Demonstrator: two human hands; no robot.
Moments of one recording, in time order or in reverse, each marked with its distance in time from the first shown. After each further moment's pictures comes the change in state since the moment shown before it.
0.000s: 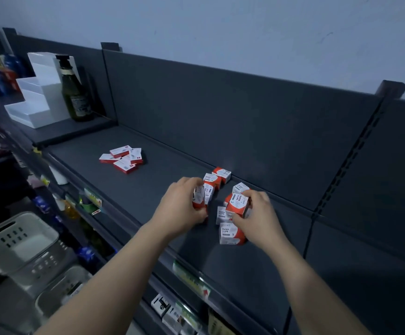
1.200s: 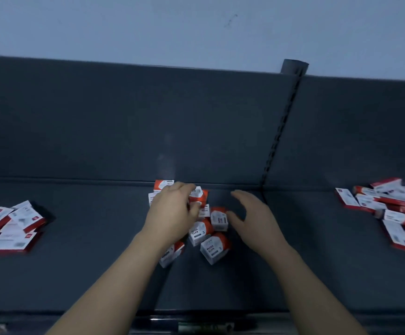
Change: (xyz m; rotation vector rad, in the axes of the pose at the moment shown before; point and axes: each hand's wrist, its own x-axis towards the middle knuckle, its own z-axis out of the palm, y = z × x) left_hand 0.106 -0.007 0.037 -0.021 -0.214 0.545; right_hand -0.006 -0.011 0.006 -0.264 0.354 0.250
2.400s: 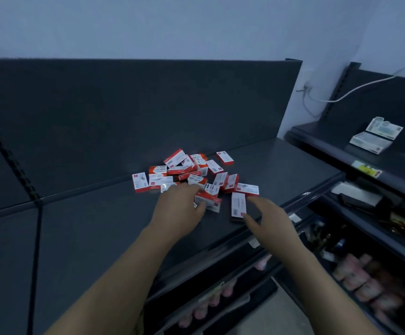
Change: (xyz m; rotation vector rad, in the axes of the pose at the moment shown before) left_hand -0.002 0.439 0.190 -0.135 -0.323 0.454; right_hand -0.213 0.317 -0.303 -0.300 0.236 0.523
